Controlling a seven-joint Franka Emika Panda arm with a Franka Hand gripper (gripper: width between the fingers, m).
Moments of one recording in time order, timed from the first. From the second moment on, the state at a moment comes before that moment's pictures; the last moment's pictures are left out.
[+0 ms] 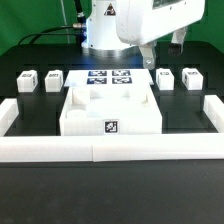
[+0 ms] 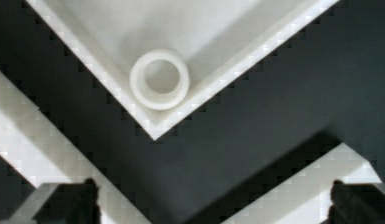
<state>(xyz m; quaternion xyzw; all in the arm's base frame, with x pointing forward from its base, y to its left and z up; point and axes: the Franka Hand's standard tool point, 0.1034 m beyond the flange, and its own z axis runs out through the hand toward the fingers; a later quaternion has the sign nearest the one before) 0.565 0.056 0.111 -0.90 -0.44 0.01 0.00</state>
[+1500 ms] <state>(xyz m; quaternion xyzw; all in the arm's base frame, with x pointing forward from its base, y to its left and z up) 0.446 -0.024 0.009 -0.71 -0.71 0.01 0.03</state>
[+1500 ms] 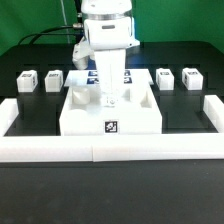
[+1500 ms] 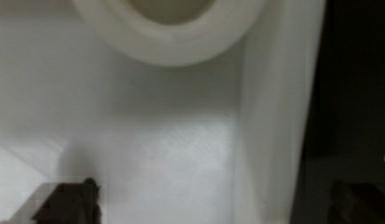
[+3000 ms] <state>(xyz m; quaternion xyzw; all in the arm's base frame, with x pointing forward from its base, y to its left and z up) 0.473 0.031 0.009 -0.71 -0.71 -0.02 0.02</state>
